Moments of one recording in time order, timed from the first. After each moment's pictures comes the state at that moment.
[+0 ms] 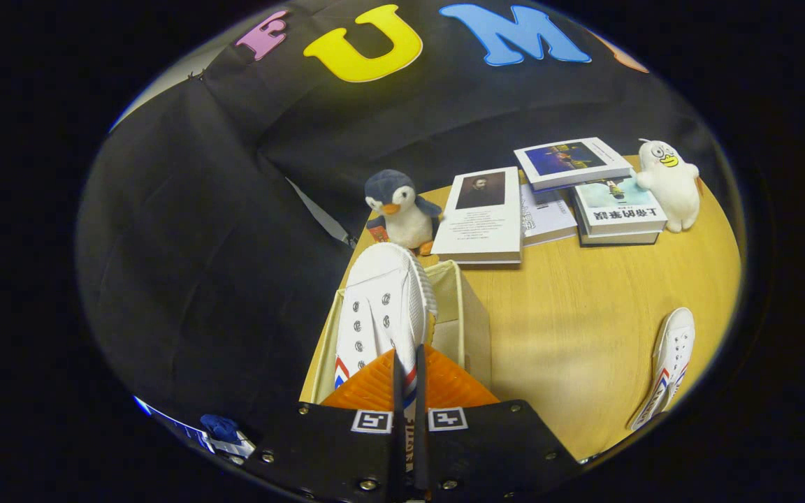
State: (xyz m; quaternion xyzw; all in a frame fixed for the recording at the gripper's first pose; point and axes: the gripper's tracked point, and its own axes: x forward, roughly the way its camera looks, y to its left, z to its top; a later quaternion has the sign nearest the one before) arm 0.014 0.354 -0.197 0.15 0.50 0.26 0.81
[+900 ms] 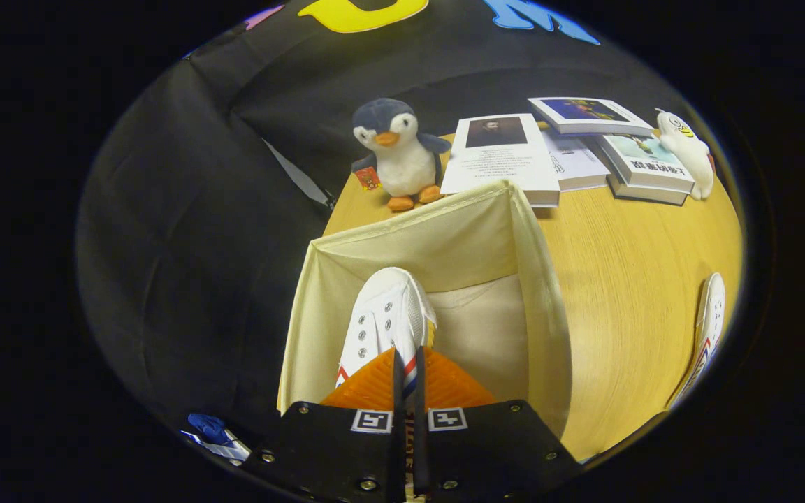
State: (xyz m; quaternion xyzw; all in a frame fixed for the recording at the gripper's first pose) arm -0.004 0.412 -0.292 0.12 0.56 0.22 0.79
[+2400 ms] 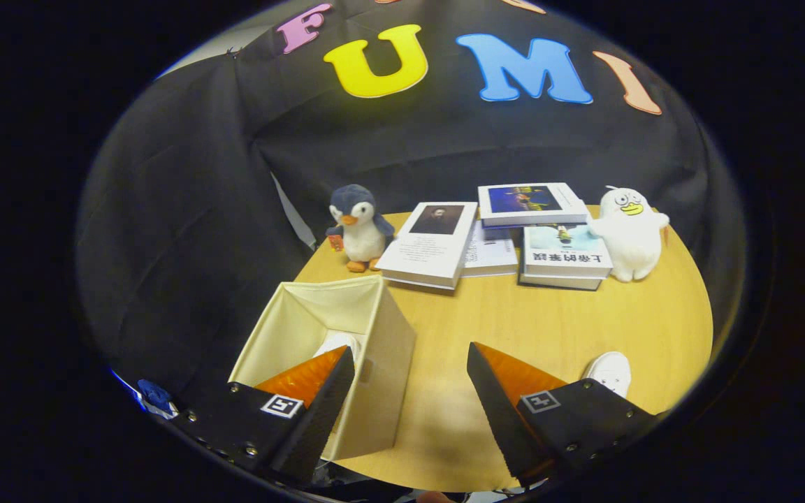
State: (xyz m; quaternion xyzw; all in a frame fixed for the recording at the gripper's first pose) arm 0.031 0.226 -0.215 0.06 0.43 0.21 0.88
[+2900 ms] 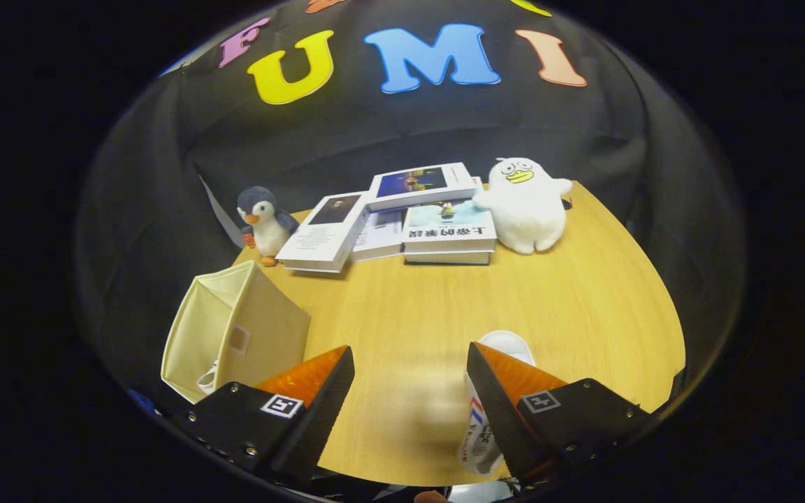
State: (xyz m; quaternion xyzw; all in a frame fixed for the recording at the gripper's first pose) arm 0.029 0.072 -0.260 0.05 0.46 0.10 0.88
